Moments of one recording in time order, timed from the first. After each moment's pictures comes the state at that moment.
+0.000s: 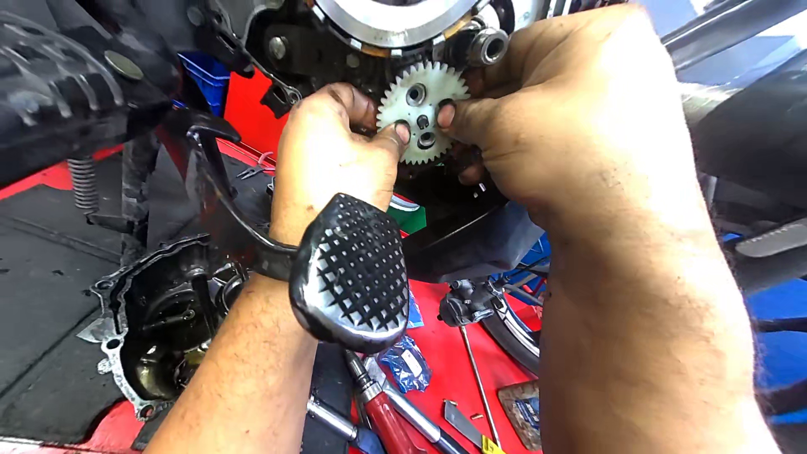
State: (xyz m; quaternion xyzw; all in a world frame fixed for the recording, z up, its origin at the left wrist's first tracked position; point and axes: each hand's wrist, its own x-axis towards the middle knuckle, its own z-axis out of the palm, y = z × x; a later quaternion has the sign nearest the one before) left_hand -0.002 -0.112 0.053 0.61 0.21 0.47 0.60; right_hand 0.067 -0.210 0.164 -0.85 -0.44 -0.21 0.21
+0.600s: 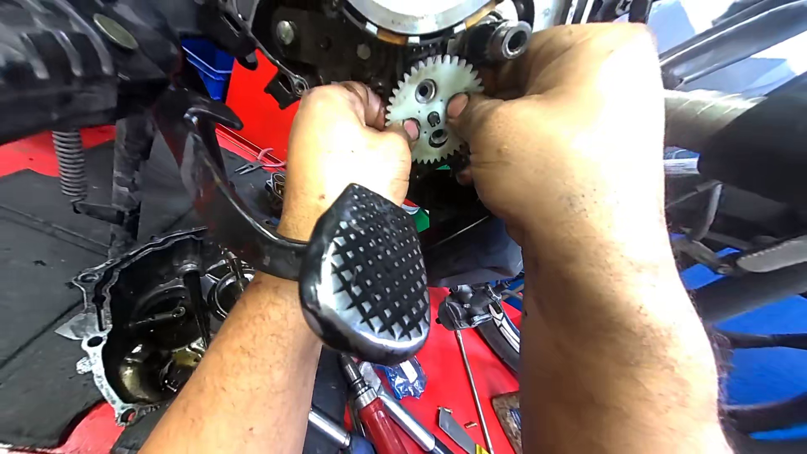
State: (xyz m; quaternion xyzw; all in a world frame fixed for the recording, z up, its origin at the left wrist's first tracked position) left_hand 0.008 -0.111 0.051 0.55 0.16 0.50 0.65; right_hand 0.060 -0.202 0.144 -0.85 -0.39 -0.29 0.21
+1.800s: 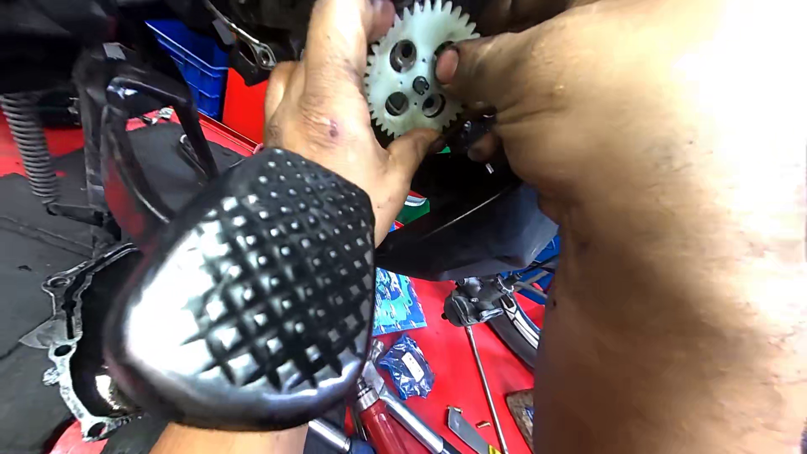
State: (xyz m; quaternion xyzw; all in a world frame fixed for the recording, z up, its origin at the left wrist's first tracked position) left_hand 0.027 -0.118 0.025 0.64 0.16 0.69 0.29; right_hand 0.098 -0.202 0.169 -0.80 -0.51 -0.18 0.26
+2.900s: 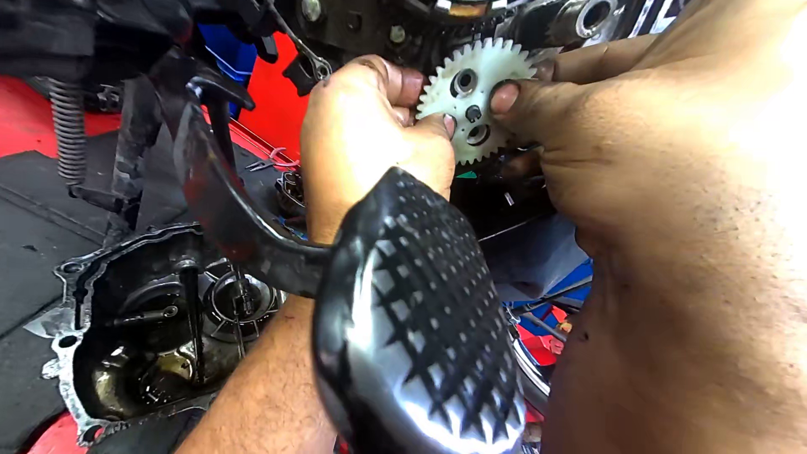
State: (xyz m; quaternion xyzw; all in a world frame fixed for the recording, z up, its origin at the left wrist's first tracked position) left_hand 0.016 -0.123 0.045 0.50 0.18 0.60 0.59; right_hand 0.077 -0.191 0.172 -0.84 -0.42 -0.24 0.27
